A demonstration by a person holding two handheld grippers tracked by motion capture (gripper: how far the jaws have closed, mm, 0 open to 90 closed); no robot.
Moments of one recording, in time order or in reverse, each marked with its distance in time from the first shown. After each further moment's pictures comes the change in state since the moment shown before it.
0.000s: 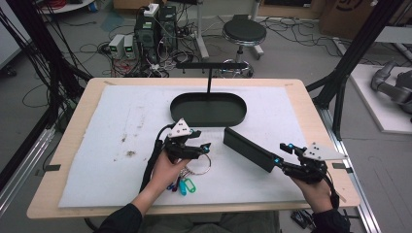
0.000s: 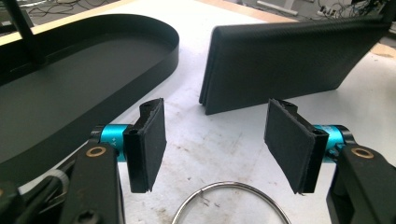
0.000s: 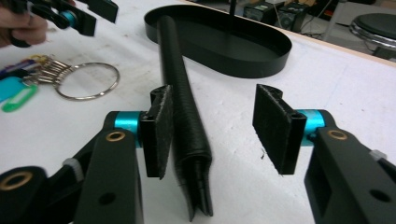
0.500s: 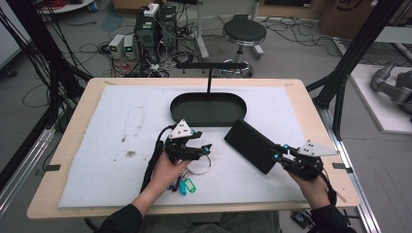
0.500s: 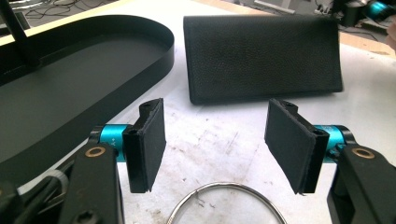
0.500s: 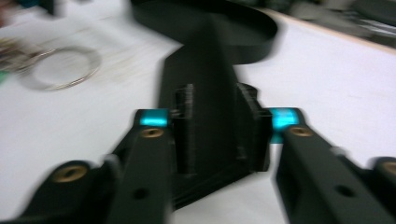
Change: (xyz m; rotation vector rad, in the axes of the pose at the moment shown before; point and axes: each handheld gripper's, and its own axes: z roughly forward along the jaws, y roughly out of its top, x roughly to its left) left arm -0.002 -0.001 0.000 -0.001 -0.010 0.008; right arm -0.003 -0.003 0.014 0.079 -0.024 -0.031
